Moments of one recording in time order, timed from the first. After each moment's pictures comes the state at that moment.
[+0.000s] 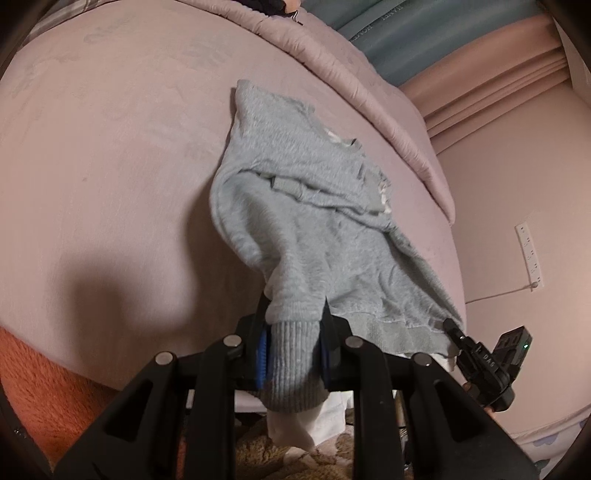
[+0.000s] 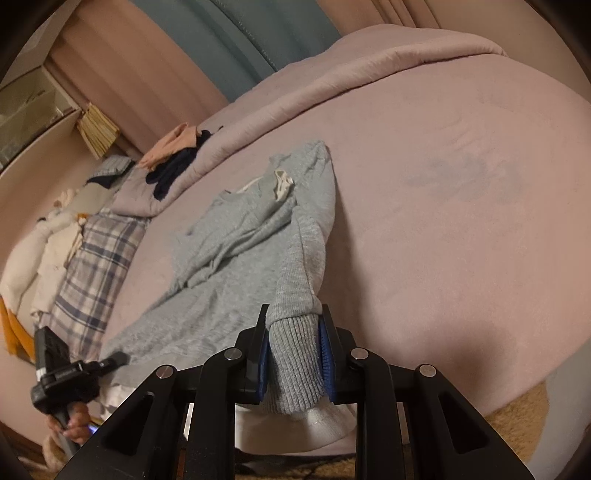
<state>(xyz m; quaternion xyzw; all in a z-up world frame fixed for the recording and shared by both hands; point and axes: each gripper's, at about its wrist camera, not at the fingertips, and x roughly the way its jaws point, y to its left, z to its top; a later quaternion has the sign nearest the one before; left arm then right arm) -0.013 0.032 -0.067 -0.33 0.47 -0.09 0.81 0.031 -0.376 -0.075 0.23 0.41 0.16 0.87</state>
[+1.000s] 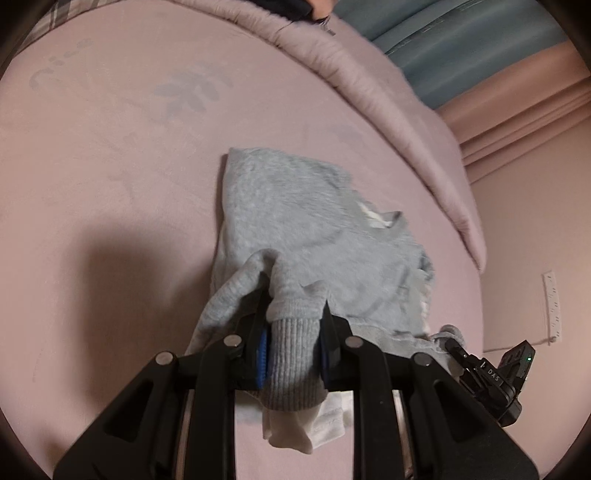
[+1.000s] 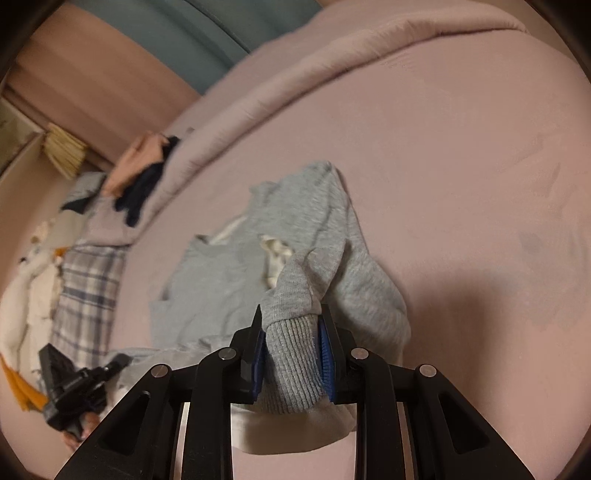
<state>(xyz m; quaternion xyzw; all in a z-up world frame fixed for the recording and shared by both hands) 0.178 0.072 -0.098 -0.34 0.49 -0.03 0.81 0.206 -0.343 -0.099 0.25 0.48 0.13 0.83</state>
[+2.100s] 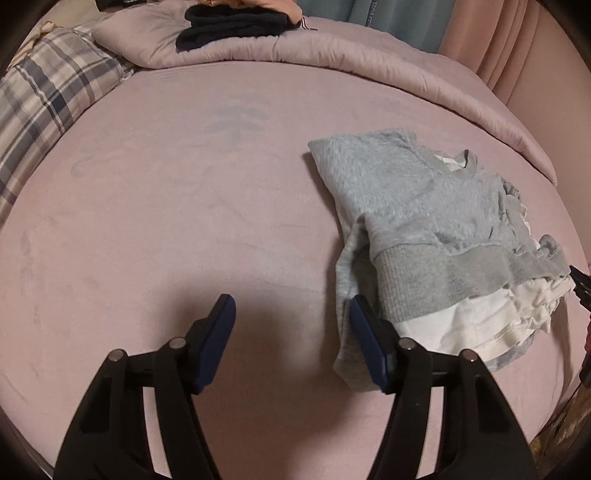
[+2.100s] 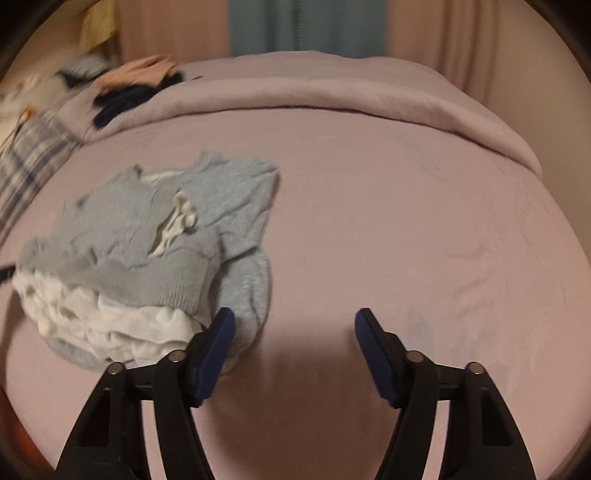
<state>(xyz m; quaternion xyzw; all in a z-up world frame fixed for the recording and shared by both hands) 0.128 0.103 -0.117 -0.09 0.49 0.03 0.87 0.178 -0.375 -0.097 -0.07 0.43 0.13 0.89</state>
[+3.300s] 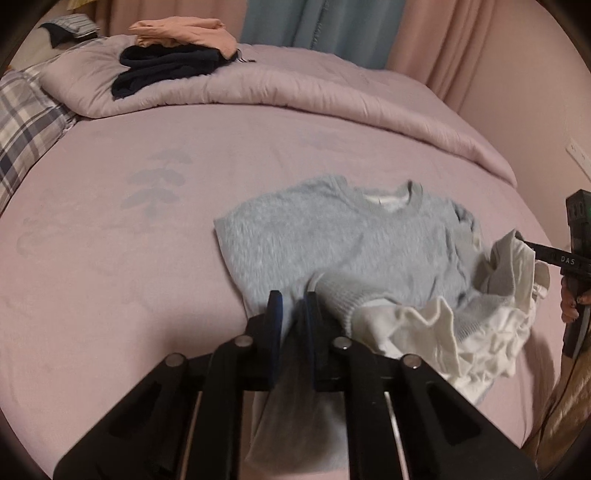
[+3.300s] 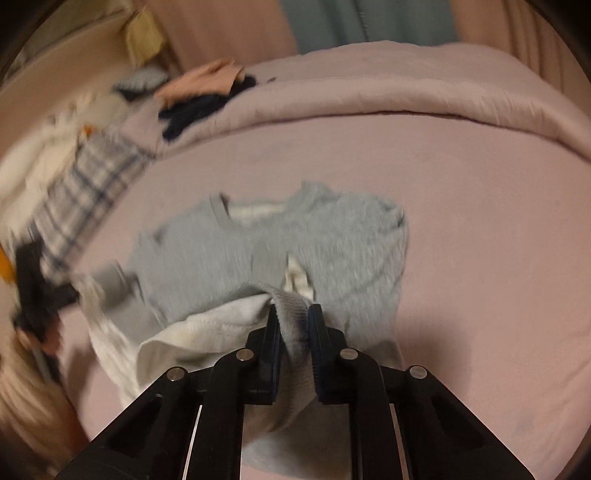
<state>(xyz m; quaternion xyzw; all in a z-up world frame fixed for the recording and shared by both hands) 0.181 0.055 -0.086 -0.08 0.43 -0.05 0.90 0.249 -0.323 -0.072 0.07 0.44 0.27 0.85</state>
